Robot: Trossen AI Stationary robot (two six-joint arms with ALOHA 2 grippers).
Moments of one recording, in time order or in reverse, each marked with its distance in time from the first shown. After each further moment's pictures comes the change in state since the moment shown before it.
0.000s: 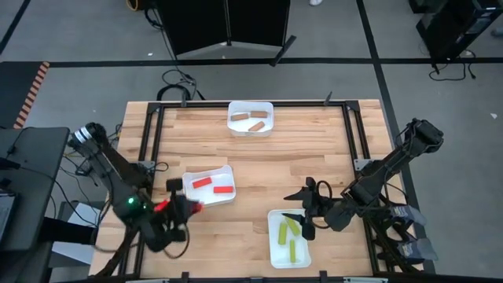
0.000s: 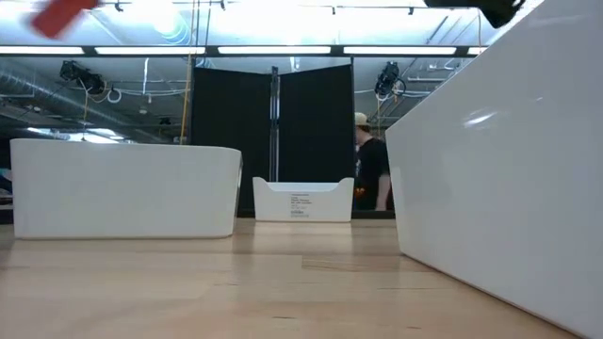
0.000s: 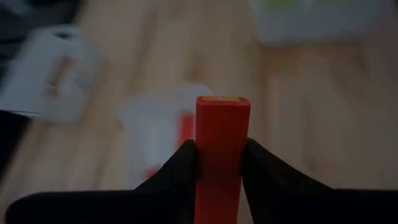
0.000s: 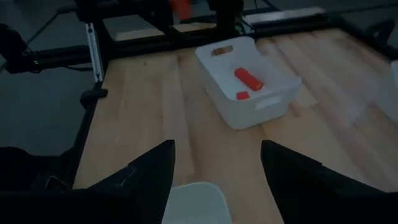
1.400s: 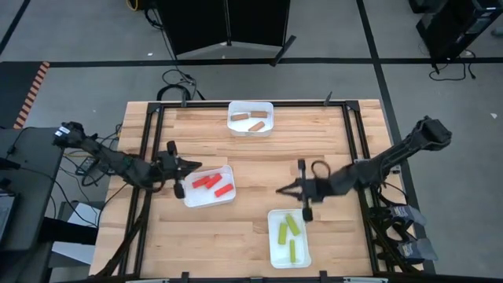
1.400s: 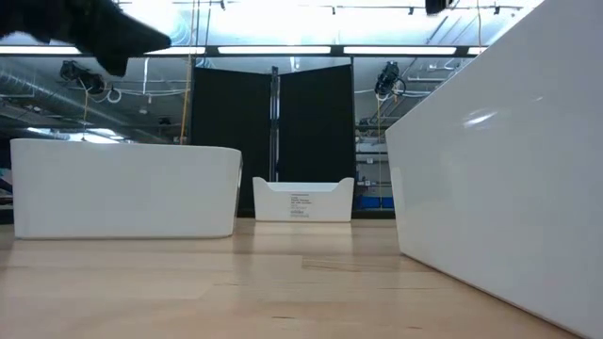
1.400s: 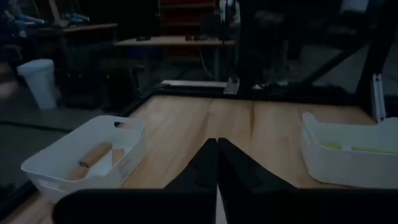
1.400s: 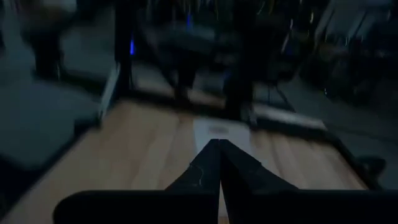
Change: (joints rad) left arm 0.387 -0.808 -0.849 1.152 0.018 0.702; right arm -0.251 -0.139 -0.230 0.545 -0.310 -0.649
